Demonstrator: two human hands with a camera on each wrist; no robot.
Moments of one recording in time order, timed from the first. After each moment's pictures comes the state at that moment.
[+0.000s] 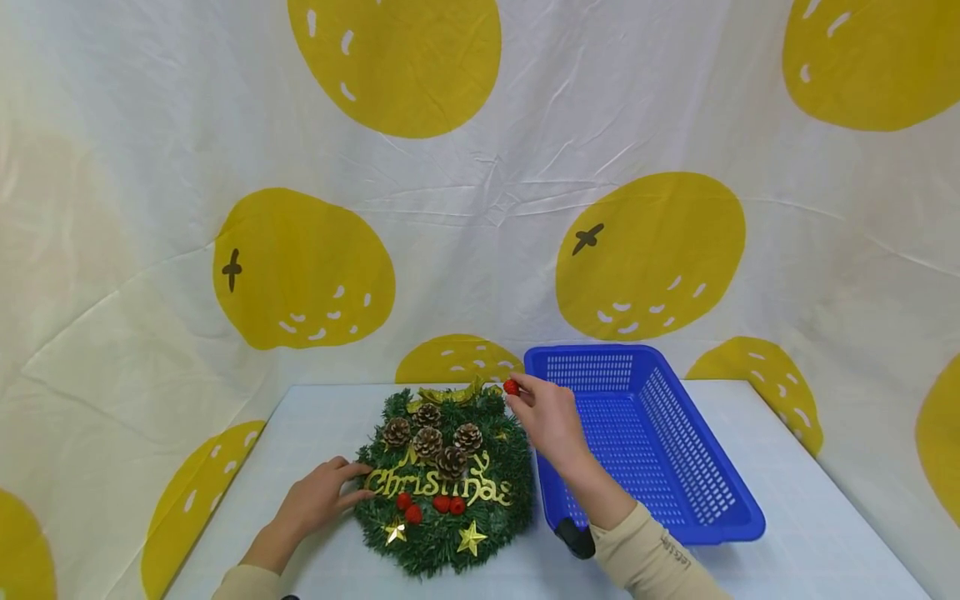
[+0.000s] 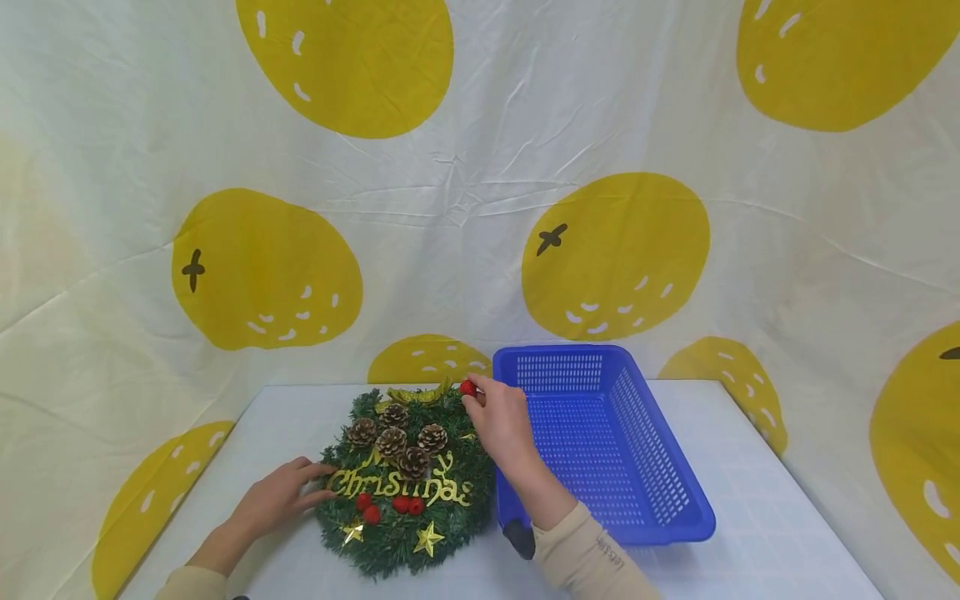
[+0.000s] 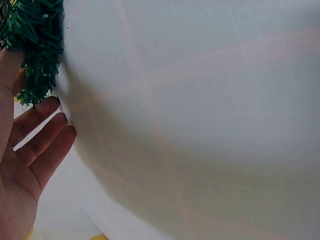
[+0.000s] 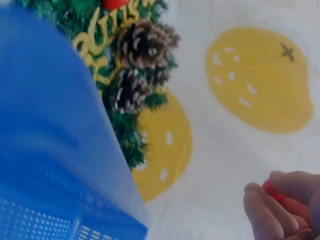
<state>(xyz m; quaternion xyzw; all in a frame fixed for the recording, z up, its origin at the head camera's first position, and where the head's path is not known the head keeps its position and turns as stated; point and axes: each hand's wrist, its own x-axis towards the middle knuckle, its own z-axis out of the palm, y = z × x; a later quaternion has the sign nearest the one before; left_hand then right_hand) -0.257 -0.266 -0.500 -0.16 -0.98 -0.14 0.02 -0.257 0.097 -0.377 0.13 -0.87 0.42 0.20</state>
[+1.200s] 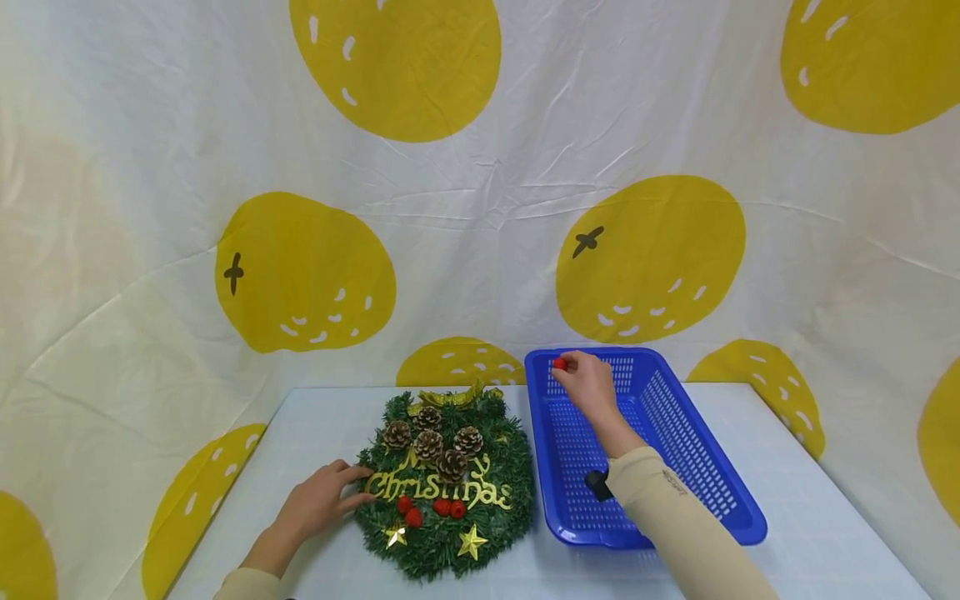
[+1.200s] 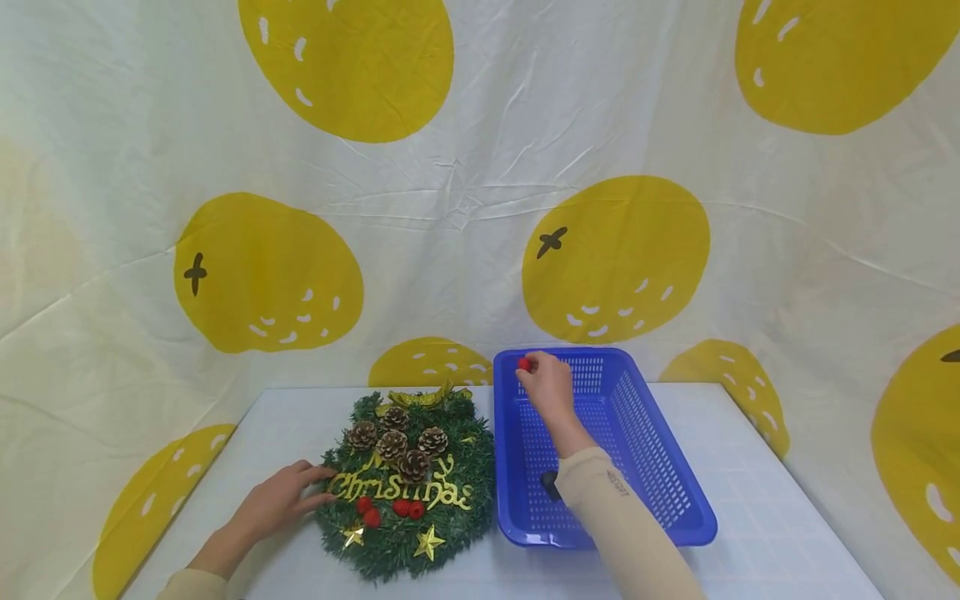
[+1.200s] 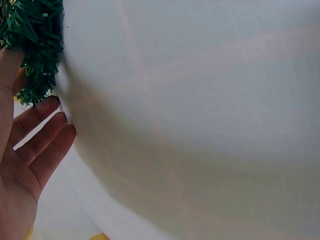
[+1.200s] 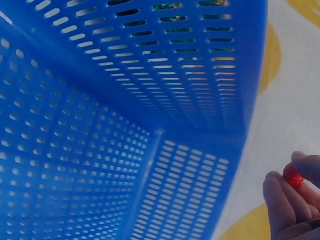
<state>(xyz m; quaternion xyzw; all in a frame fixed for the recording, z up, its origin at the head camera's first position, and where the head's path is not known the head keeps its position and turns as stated) -0.257 -0.266 -0.502 -0.16 -0.98 -0.14 0.03 -0.336 0.168 -0.398 0.03 -0.91 0.37 0.18</state>
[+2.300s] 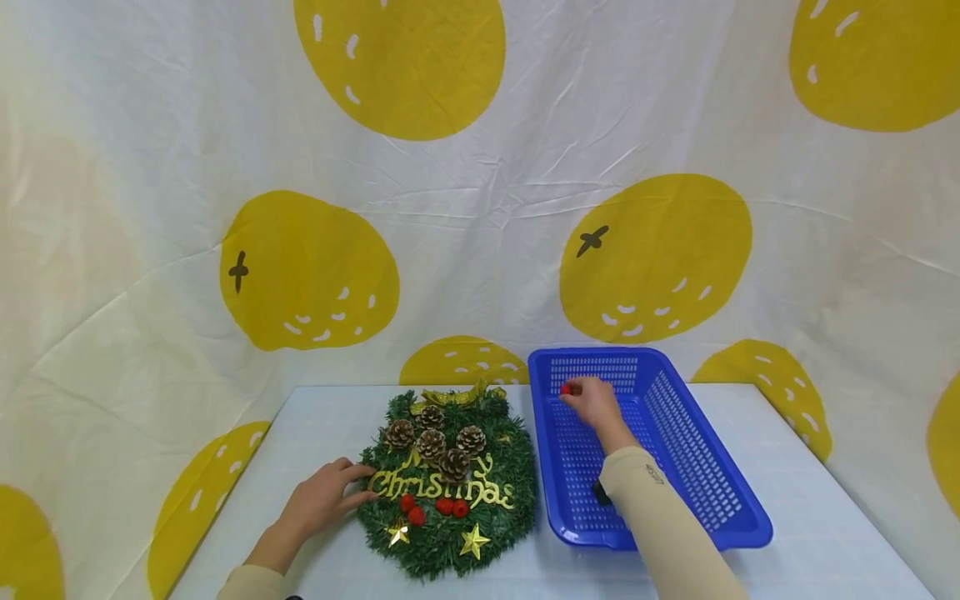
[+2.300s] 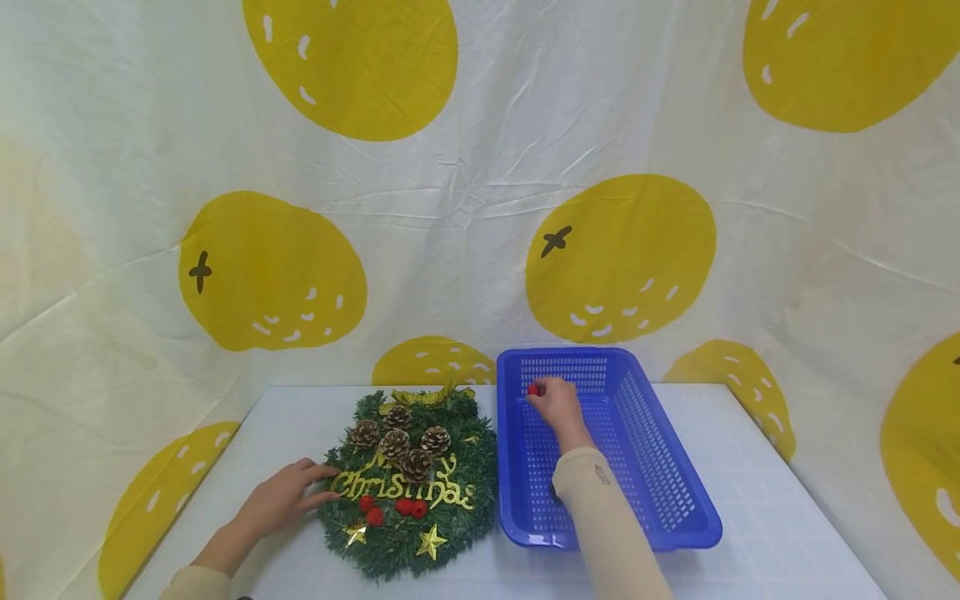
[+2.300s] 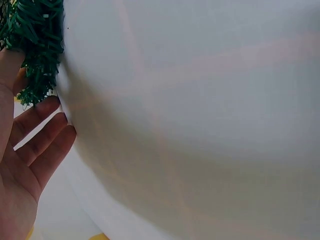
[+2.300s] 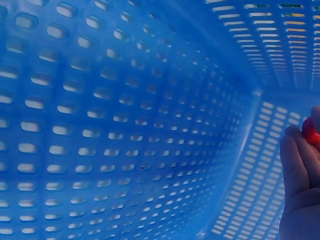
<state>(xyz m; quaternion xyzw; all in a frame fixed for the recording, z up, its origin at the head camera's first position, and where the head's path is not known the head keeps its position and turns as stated) -0.255 -0.266 -0.500 -0.16 -0.98 -0.14 0.03 -0.357 0.189 -0.451 0.04 -0.94 0.33 0.06</state>
